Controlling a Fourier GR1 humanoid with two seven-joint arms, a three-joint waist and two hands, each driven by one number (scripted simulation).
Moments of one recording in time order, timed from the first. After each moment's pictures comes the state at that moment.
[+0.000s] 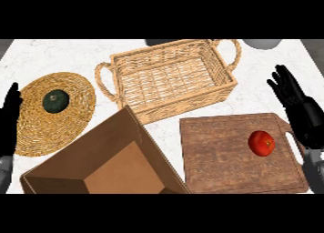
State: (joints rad) left arm -0.12 0.54 -0.07 -1.34 0.10 0.39 0.04; right arm -0.19 -0.43 0.08 -1.52 -0.25 -0.02 -0.06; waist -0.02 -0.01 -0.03
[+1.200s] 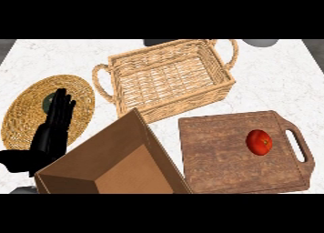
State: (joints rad) left arm -0.01 0.28 -0.18 -1.64 0.23 0.33 -0.06; right arm 0.51 -0.40 -0.20 -2.04 -0.12 -0.12 -0.31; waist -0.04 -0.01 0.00
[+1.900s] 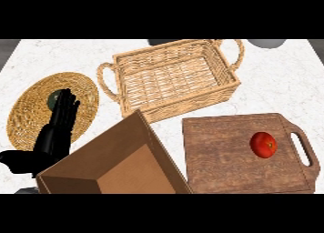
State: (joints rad) left arm -0.01 0.25 -0.19 -1.66 0.21 0.31 -0.05; right arm 0.67 -0.73 -0.53 -2.24 -0.26 0.24 0.03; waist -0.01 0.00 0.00
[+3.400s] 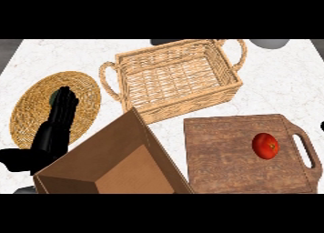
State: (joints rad) left arm -0.01 0.18 -0.10 -1.67 0.13 0.22 -0.01; right arm 0.31 -0.33 -0.22 -2.04 0.37 0.31 0.11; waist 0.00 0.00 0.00
